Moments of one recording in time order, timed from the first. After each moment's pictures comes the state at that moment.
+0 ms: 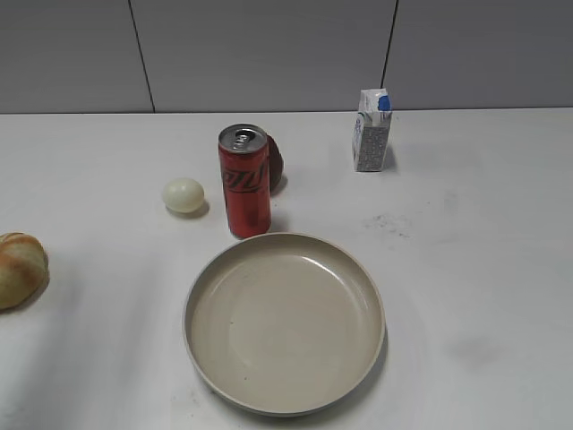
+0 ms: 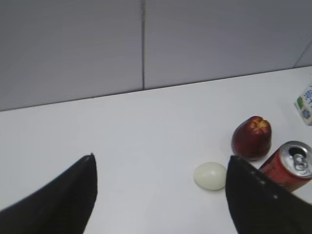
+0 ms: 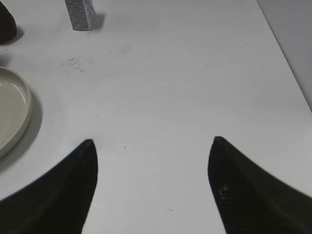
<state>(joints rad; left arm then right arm) -0.24 1.24 -1.26 -0.18 0.71 0.21 -0.02 -0.01 -0.49 0.10 1.05 -0.05</state>
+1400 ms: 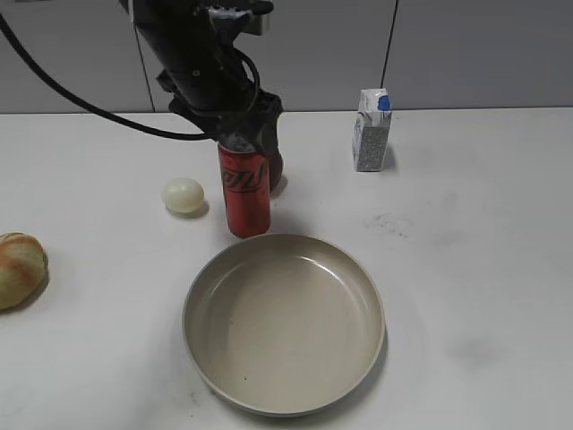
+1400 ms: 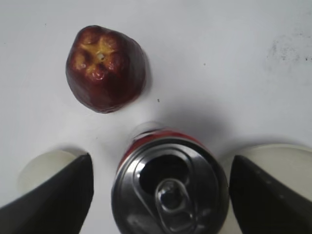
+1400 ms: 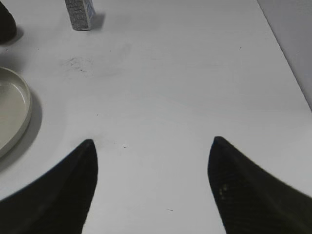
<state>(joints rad) -0.58 2.06 -1.76 -0.22 0.97 0.24 -0.02 -0.01 -0.49 0.10 1.05 -0.05</state>
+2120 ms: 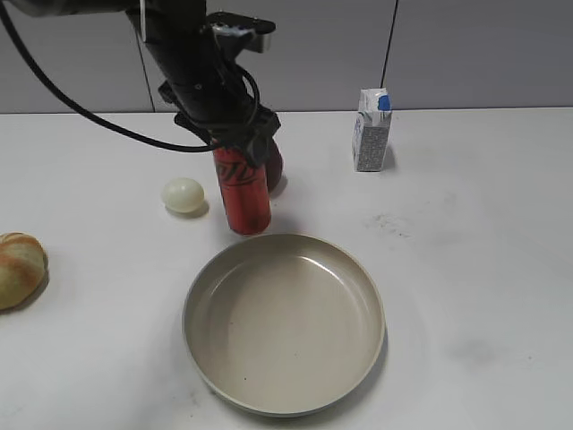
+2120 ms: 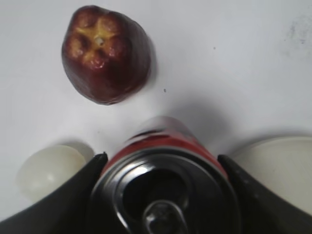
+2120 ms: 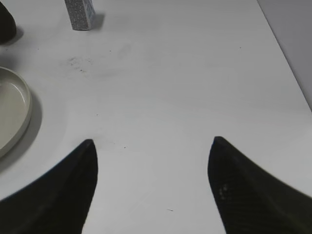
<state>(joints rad) -0.58 2.08 -1.76 -0.20 0.98 0.24 -0.02 -0.01 -0.49 0.10 1.05 -0.05</state>
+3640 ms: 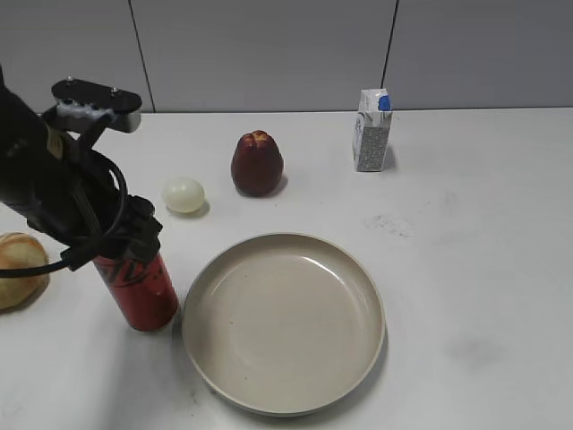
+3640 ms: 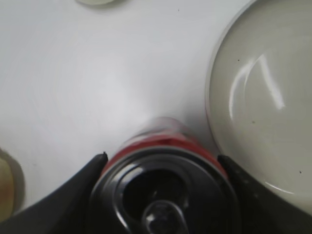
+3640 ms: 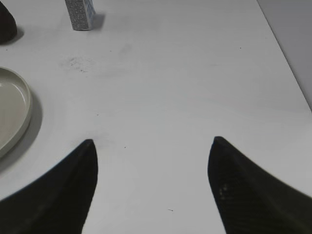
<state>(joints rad) -0.58 1.52 -0.90 -0.07 0.65 0.00 -0.02 -0.01 -0.49 0.10 1.05 -0.05</state>
